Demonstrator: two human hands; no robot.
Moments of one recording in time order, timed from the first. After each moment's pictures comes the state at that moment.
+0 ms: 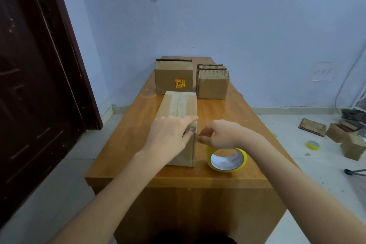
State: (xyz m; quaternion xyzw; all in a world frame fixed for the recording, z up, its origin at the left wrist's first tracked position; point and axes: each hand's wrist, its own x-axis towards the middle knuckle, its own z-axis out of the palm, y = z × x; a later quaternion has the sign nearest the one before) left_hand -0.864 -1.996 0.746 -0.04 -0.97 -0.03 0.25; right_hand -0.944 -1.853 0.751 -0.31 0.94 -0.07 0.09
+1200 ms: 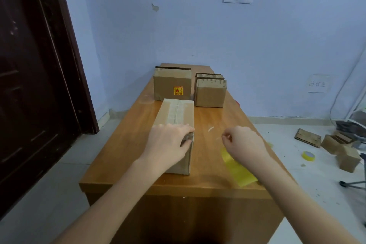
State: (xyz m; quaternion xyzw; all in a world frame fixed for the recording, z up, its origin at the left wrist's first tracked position) left_hand -0.863 -1.995 0.745 -0.05 -0.96 -0.05 0.26; right_hand -0.938 -1.817 0.737 -0.17 0.97 -0.12 -0.13
